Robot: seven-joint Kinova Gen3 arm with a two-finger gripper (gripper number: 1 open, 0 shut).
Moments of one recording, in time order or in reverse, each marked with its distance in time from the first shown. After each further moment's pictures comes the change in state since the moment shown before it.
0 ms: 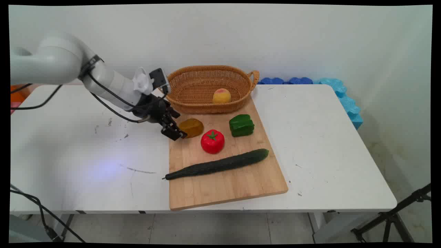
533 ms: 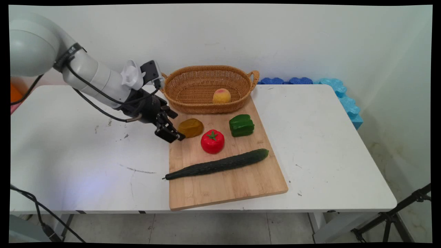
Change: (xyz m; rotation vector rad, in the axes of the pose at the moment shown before) arm 0.015 0.038 -0.049 -0.030 0.009 -0.006
